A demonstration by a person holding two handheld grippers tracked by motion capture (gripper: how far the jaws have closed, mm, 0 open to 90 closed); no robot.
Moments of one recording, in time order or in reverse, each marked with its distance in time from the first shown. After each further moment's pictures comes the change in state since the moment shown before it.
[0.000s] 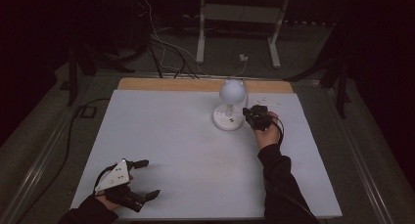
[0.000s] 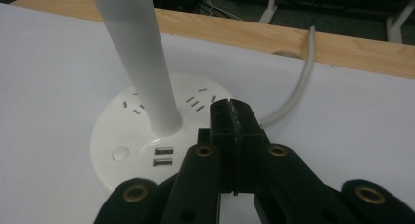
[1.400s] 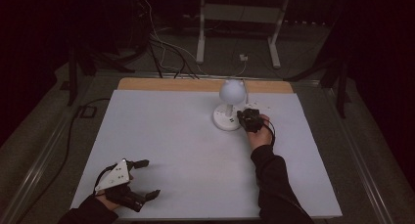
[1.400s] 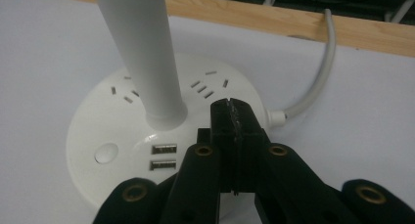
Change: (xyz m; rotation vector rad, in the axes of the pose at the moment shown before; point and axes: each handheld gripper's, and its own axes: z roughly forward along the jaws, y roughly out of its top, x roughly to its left) left arm 0.000 0.000 0.000 -0.003 -0.004 -0.005; right arm 0.011 -0.017 0.030 0.013 -0.024 -0.016
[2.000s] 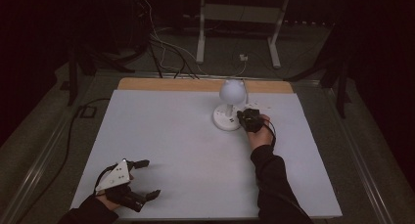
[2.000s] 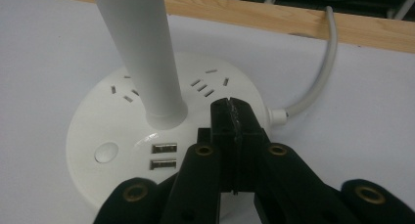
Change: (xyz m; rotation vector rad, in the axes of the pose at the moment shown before) left arm 0.000 0.000 0.001 0.004 0.002 0.005; right arm -0.001 -0.001 0.000 0.001 0.007 0.021
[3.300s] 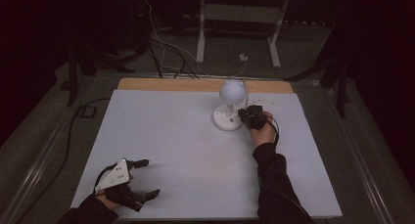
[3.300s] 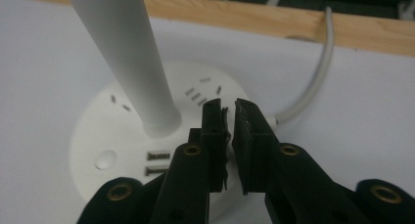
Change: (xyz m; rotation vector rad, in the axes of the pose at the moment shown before) left arm 0.001 0.000 -0.001 -0.005 0.001 -0.001; right arm -0.011 0.012 -0.006 0.008 0.035 0.019
